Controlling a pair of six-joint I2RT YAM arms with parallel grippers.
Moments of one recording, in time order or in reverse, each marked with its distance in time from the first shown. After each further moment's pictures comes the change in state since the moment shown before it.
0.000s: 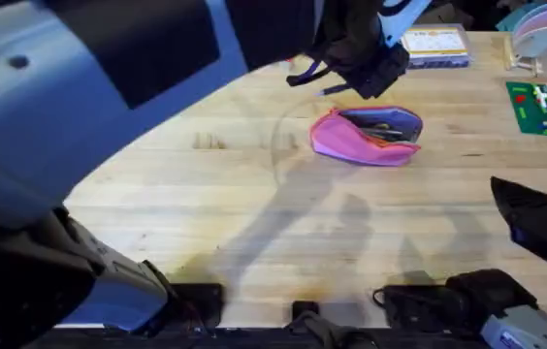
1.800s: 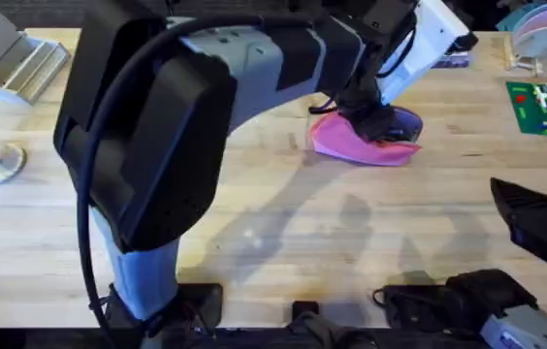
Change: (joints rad) left arm 0.012 0.310 -0.013 0.131 0.243 0.244; right arm 0.000 0.000 0.000 -0.004 0.000 0.000
